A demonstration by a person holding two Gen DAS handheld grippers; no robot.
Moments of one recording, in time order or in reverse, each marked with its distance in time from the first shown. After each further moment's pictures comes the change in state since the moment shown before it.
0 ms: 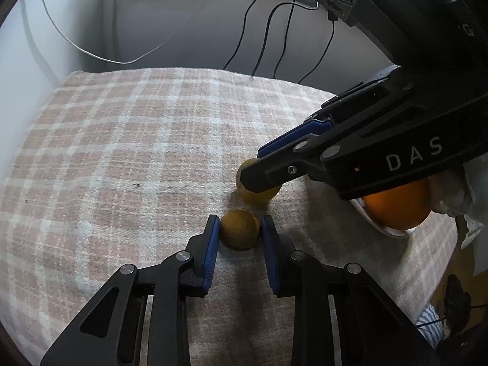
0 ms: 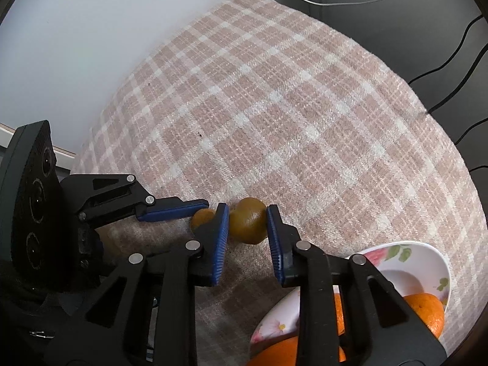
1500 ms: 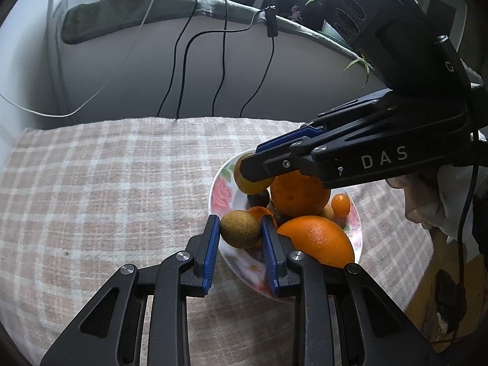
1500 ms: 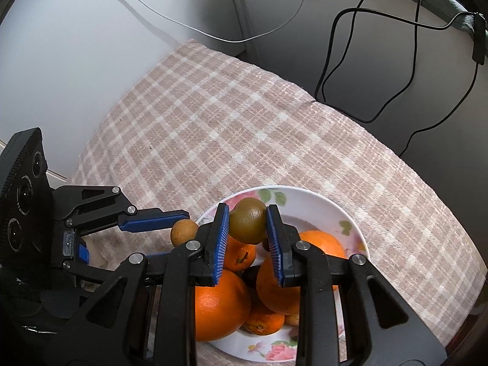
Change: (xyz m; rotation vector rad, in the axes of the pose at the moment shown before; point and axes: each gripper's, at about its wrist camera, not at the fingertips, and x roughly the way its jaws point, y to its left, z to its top) left arm 0.000 -0.074 0.039 0.096 -0.071 -0.118; right arm -0.095 -0.069 -0.057 0.124 -0.181 -0.103
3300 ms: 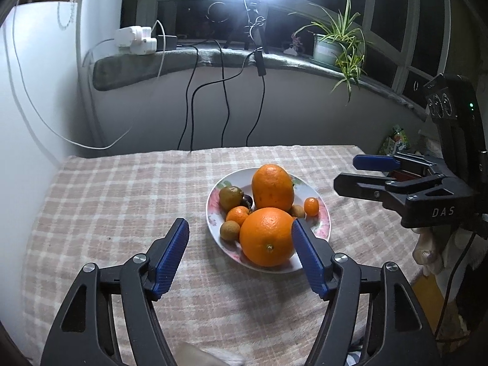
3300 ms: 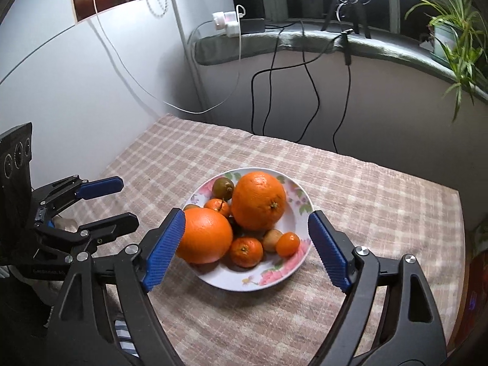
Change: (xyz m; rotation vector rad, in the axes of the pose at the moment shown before) left arm -0.078 -0.050 -0.020 0.056 -0.141 0.145; right arm -0.102 0.014 -0.139 0.182 -0.471 -0.175
